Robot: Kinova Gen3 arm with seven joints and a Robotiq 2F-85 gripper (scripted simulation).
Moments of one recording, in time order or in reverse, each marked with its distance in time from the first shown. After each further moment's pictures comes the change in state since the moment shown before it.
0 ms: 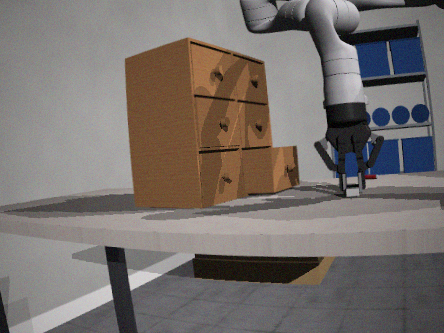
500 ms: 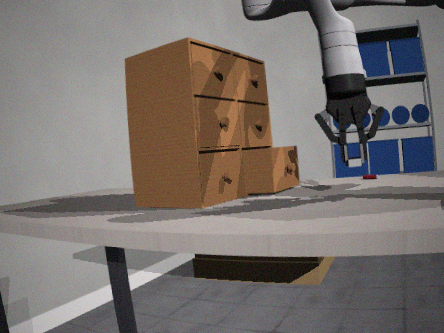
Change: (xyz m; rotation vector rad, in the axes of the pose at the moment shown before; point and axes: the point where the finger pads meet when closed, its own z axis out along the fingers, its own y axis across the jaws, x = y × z) arm 0.002 0.007 -0.051 -0.017 0.008 -0.001
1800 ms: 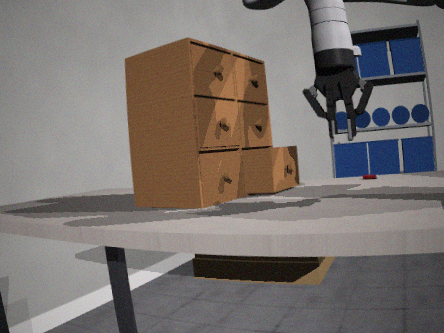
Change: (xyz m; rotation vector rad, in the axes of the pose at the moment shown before) arm -0.010 -0.016 -0.045 0.025 -0.006 0.140
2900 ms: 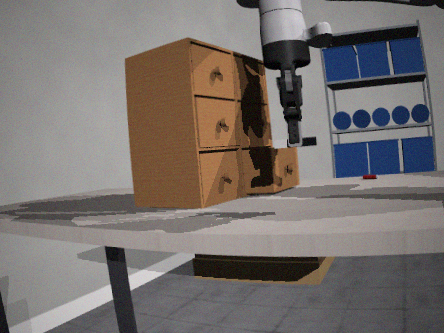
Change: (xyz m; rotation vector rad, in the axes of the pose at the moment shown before) arm -0.108 -0.059 0.002 0.010 0.007 1.304
